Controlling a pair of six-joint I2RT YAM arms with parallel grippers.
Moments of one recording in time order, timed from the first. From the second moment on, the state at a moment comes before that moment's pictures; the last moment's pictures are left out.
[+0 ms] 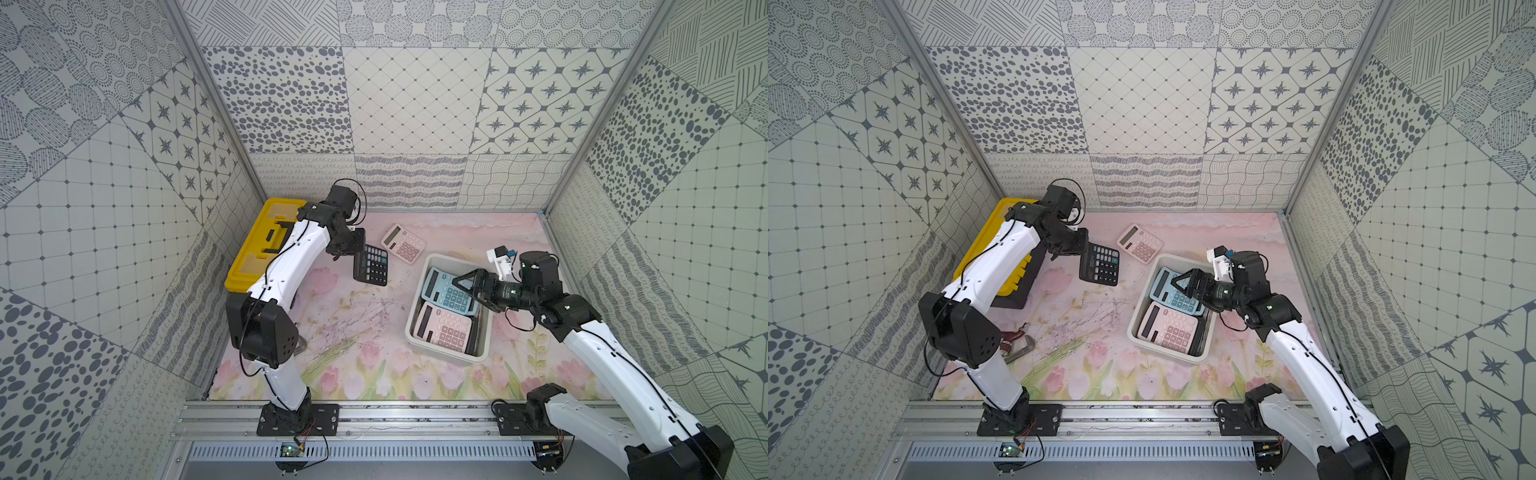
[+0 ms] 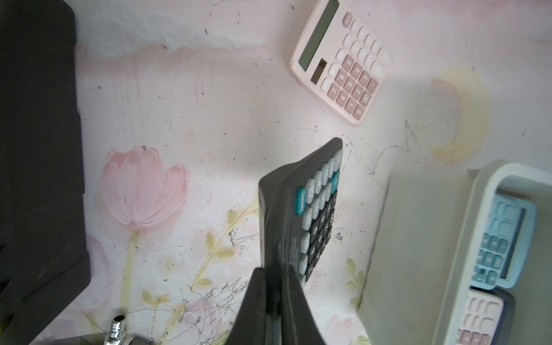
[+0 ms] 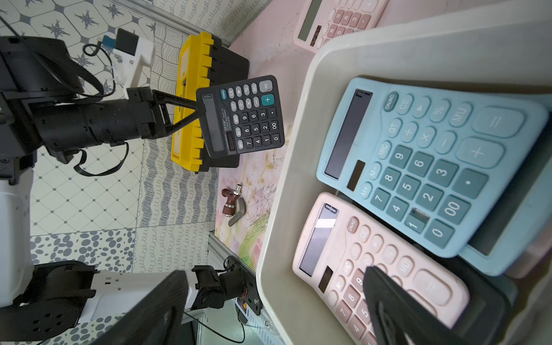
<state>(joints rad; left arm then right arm) -0.27 1.75 1.81 -1.17 0.08 -0.29 0.34 0.98 0.87 -0.50 -0.59 0.78</state>
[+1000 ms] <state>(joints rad) -0.44 1.38 1.20 -0.27 0.20 -1.24 0.50 1.03 0.74 0.09 -0.49 1.26</state>
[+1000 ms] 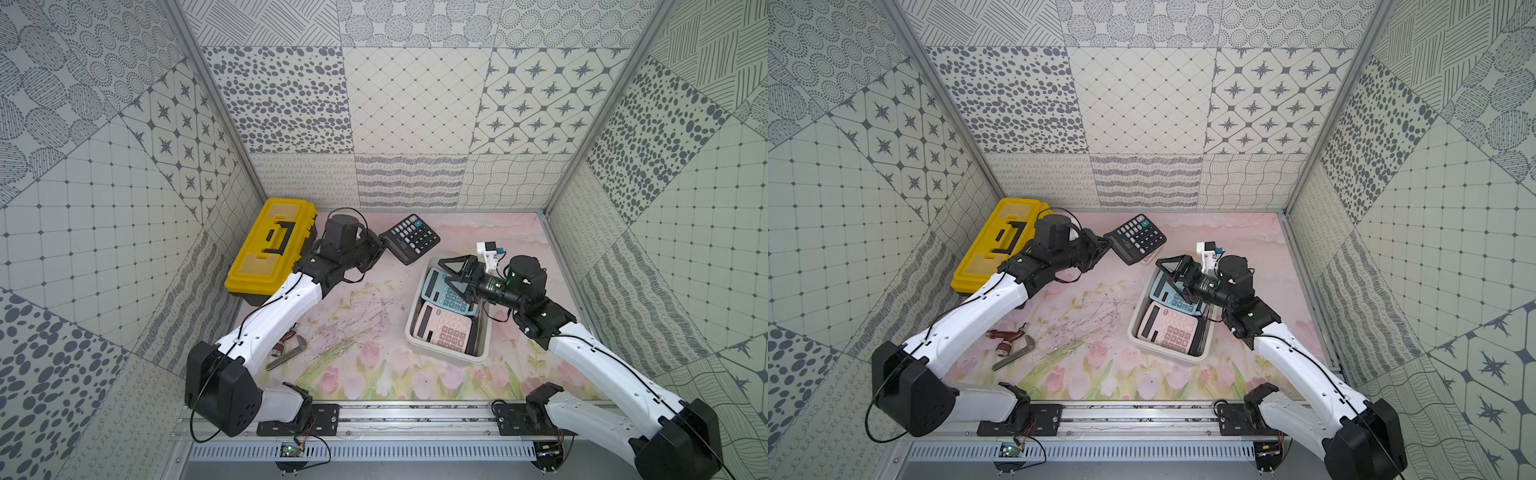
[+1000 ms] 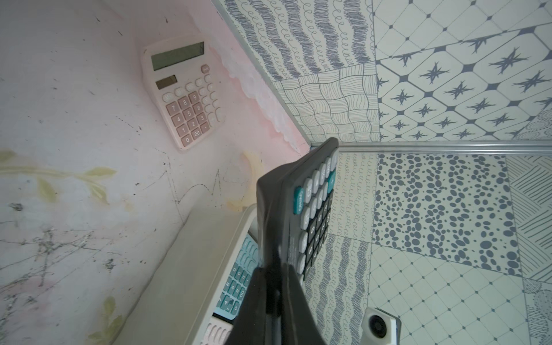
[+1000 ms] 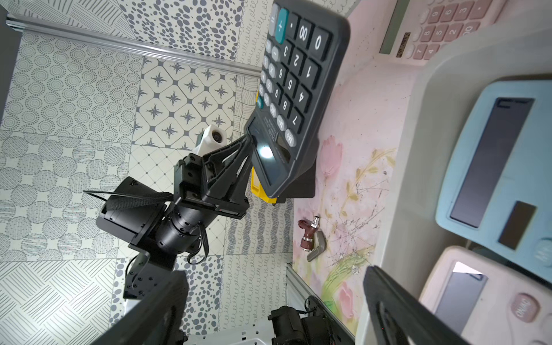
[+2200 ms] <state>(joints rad) -0.74 1.39 1.00 0.24 -0.14 -1.57 0.63 1.20 0.71 0.42 -0.04 1.47</state>
